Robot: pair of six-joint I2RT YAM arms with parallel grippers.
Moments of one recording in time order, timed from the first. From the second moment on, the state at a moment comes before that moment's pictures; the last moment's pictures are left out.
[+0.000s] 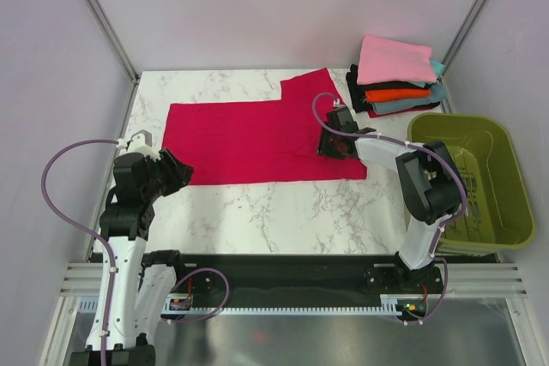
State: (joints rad) left arm 0.05 0.63 0.74 -0.65 0.18 -0.44; right arm 0.42 1.84 1.11 -0.18 0.07 0.58
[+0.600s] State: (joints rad) left arm 0.05 0.62 0.73 -0.65 0.18 -0.44; right arm 0.42 1.86 1.17 -0.18 0.03 0.59
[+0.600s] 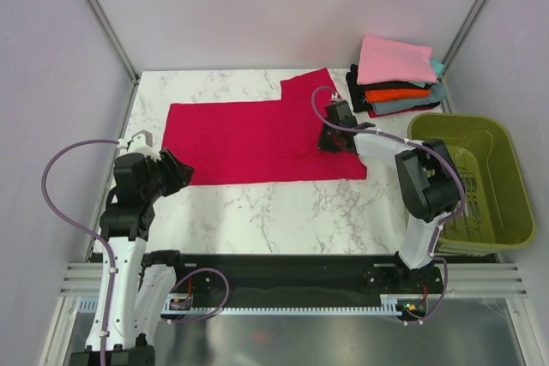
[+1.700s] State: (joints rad) left arm 0.04 0.65 0.73 -0.65 0.18 -0.44; right arm 0.29 2.58 2.30 -0.20 0.12 0.41
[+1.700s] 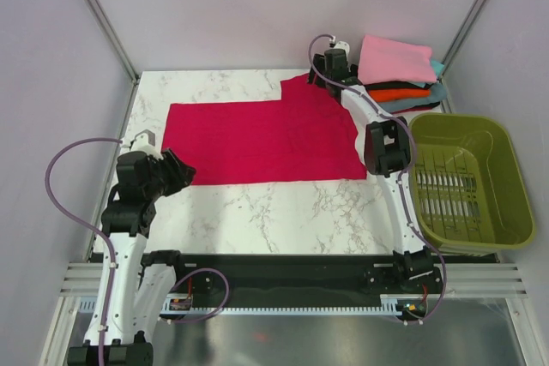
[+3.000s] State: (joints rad) left arm 0.02 0.73 0.73 -0.64 0.16 -0.44; right arm 0.27 2.84 2.49 -0.03 0.15 0.35
